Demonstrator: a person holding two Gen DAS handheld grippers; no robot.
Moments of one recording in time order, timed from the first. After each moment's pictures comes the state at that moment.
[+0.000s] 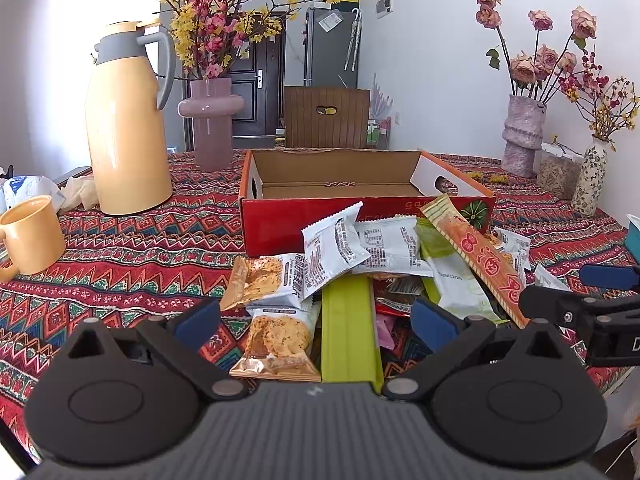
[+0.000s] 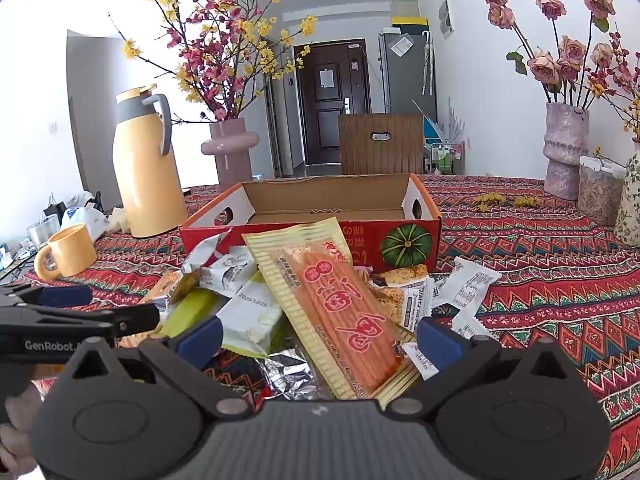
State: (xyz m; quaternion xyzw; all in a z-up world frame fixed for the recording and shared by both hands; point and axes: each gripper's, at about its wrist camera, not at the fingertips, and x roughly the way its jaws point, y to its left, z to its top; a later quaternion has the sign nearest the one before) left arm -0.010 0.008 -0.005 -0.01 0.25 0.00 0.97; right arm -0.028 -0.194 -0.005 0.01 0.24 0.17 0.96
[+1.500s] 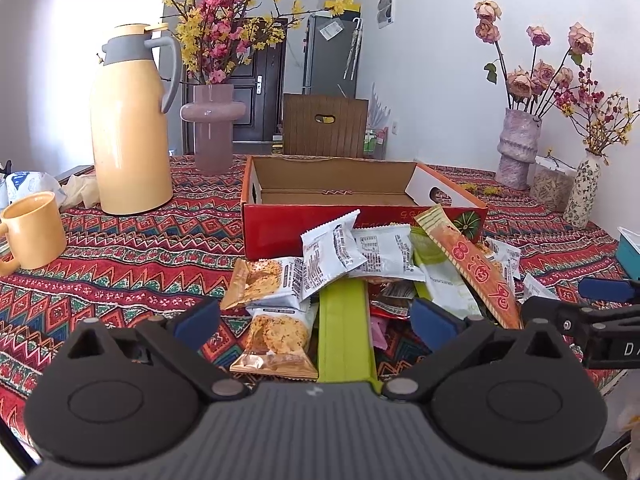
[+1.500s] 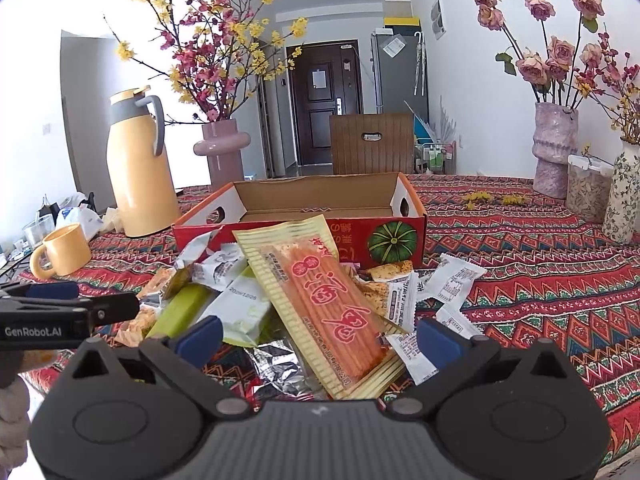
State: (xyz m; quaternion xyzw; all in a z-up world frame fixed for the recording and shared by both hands) left arm -0.023 0.013 -0.002 -0.03 0.24 -0.01 0.97; right arm -0.037 -0.201 -0.004 0.01 0.24 0.16 0.96
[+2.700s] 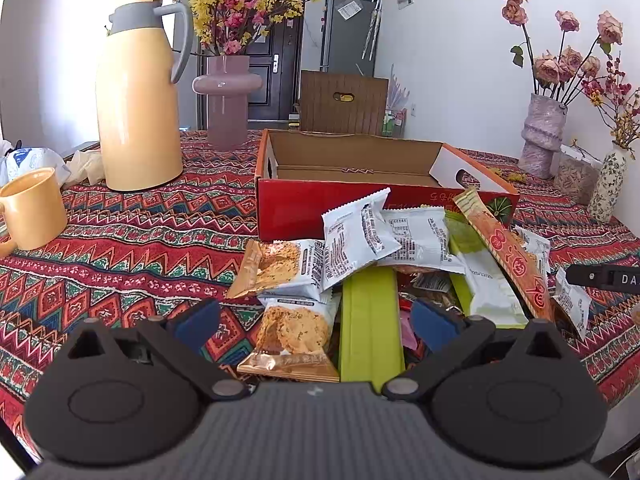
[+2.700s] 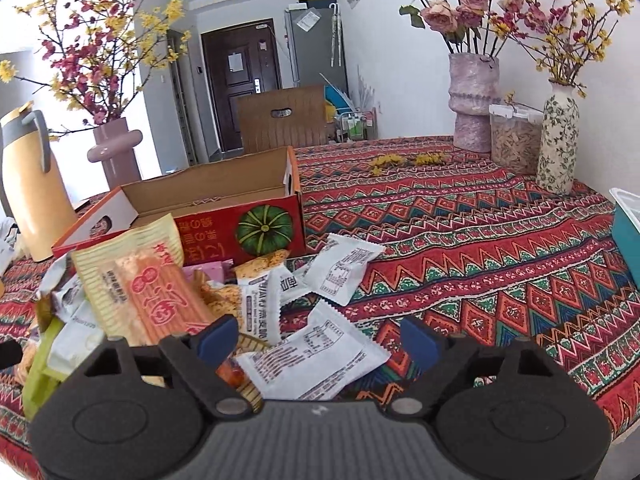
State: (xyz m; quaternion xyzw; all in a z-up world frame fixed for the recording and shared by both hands) left arm 0.007 0.020 -0.019 -0.04 0.27 0.02 0.96; right arm 0.039 -0.262 -0.029 0.05 0.29 0.04 0.95
